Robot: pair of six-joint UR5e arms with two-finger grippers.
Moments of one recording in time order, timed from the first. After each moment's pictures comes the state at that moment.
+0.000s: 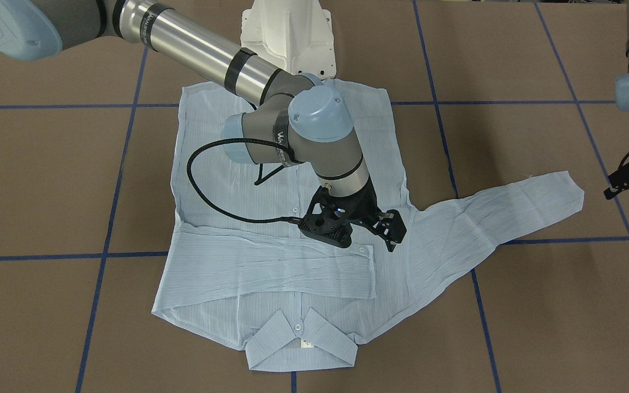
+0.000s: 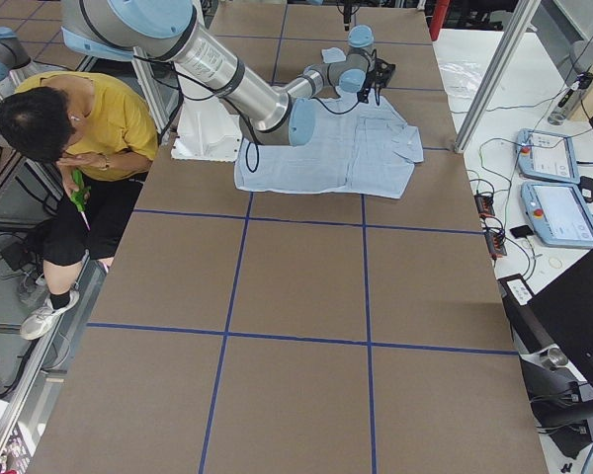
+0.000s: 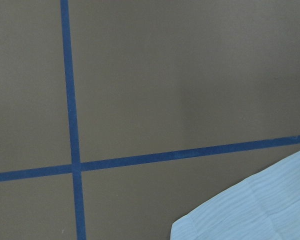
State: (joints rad) left arm -1.27 -1.65 -1.38 -2.16 -2.32 -0.42; right arm 0.63 -0.37 0.89 -0.95 1.84 1.83
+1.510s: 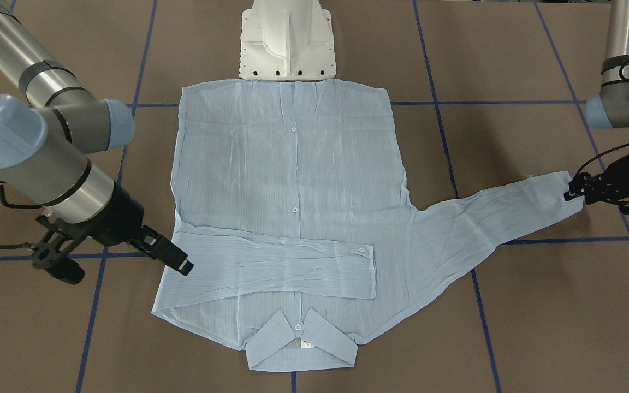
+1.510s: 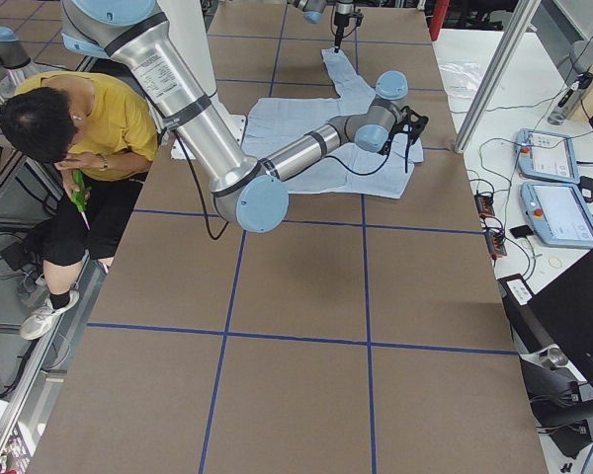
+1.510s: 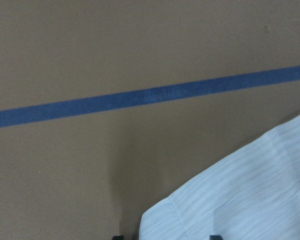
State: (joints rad) left arm -1.15 -1.68 -1.25 -2.21 -2.41 -0.43; right arm 0.98 -0.93 1.41 -0.99 2.22 1.66
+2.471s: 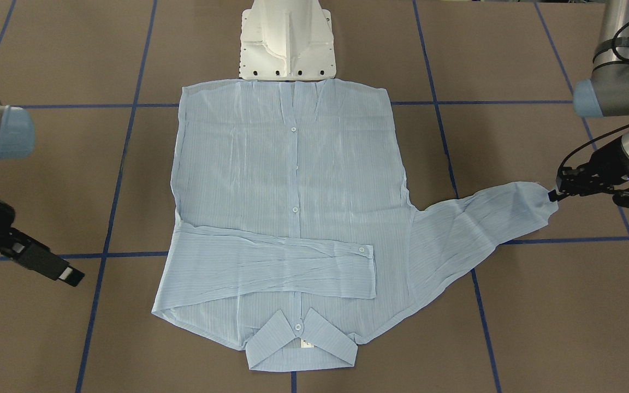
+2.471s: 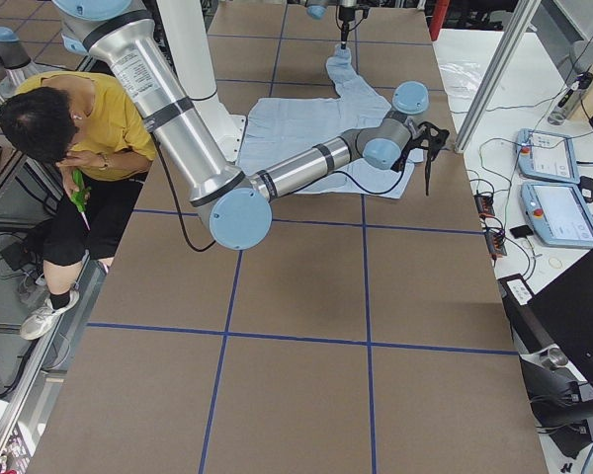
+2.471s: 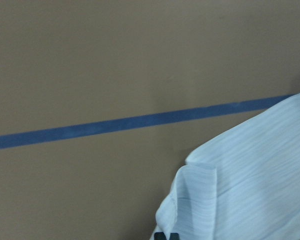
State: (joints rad) left arm -1.15 -1.73 -1.55 -2.17 -2.46 -0.77; right arm 1.19 -1.08 1.45 -1.01 2.38 1.37
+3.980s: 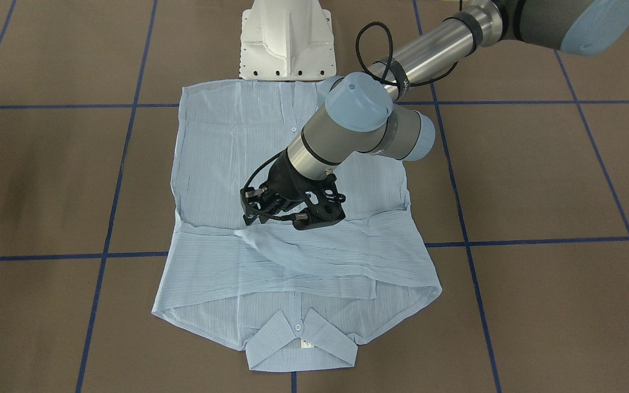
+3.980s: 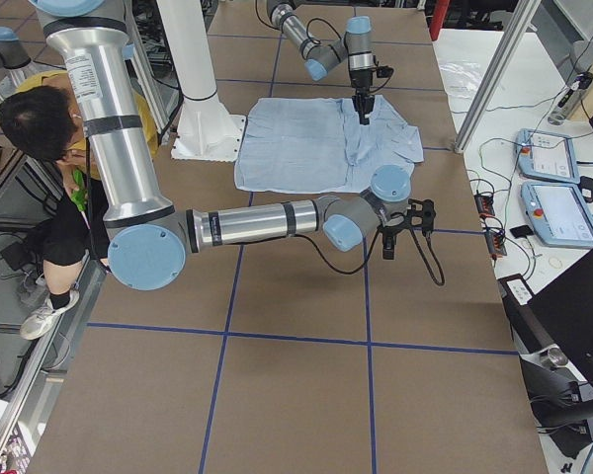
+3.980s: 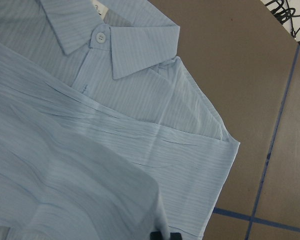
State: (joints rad) left arm -0.69 -2.55 -1.17 -2.35 -2.05 -1.73; right arm 1.29 -1.34 1.47 -1.01 2.38 0.80
